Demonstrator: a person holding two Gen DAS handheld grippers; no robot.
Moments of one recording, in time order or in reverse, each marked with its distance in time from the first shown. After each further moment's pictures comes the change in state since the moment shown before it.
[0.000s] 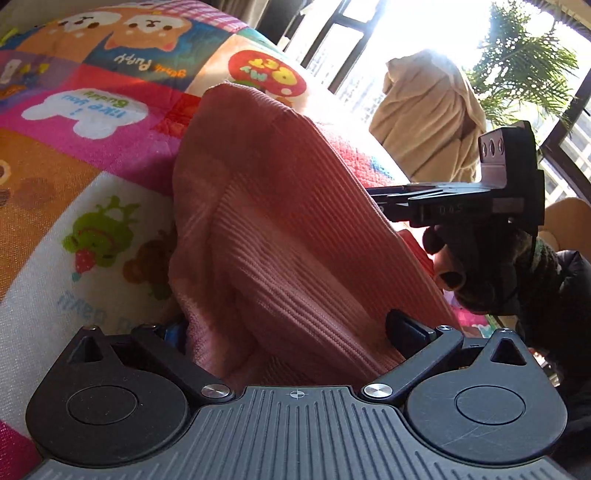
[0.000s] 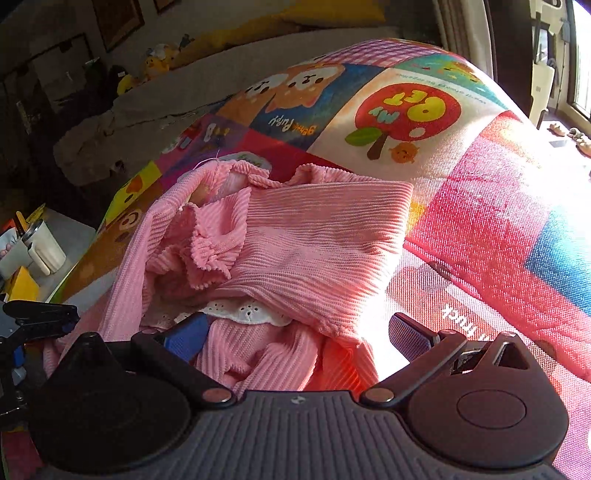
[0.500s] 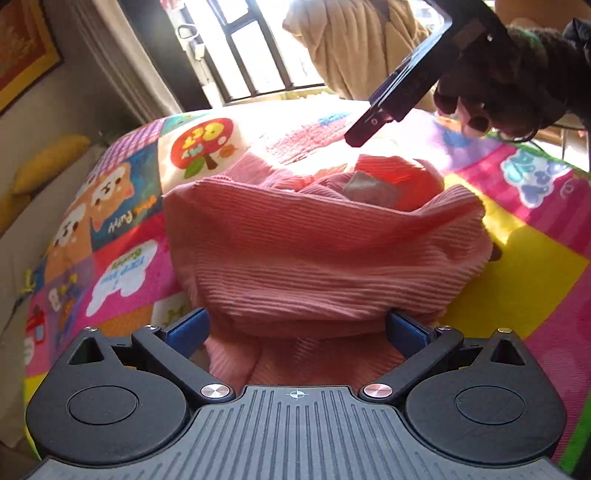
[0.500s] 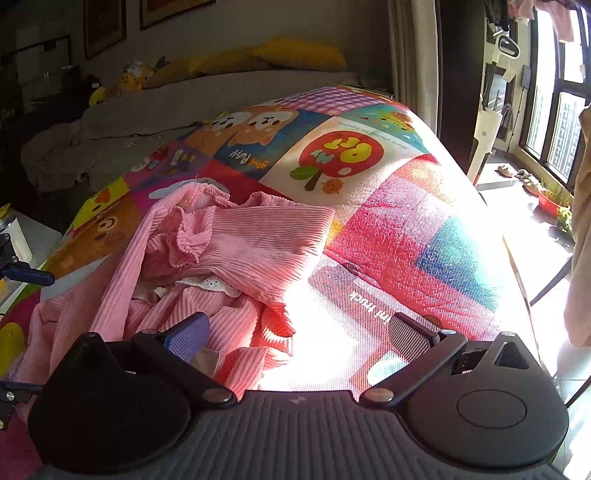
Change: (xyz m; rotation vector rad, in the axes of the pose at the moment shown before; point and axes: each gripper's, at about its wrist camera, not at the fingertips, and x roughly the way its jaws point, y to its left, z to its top) left arm -0.013 -0.091 -0.027 0.703 -0.055 0.439; right arm -0.072 0.003 -0.030 -0.030 -0.101 -0.158
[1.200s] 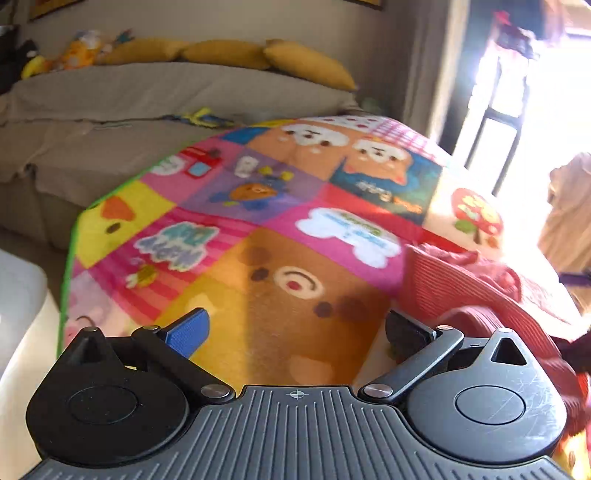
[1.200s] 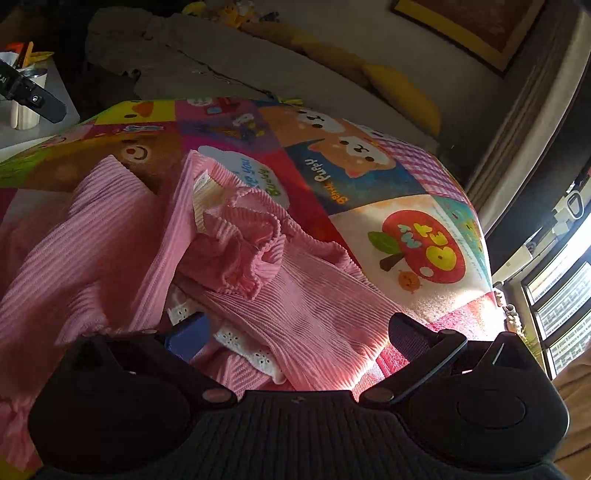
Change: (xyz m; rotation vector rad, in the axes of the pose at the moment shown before) left arm -0.026 0.180 -0.091 -0.738 -0.010 0.141; right arm 0.106 0.115 0.038 -0.533 0.070 -0.051
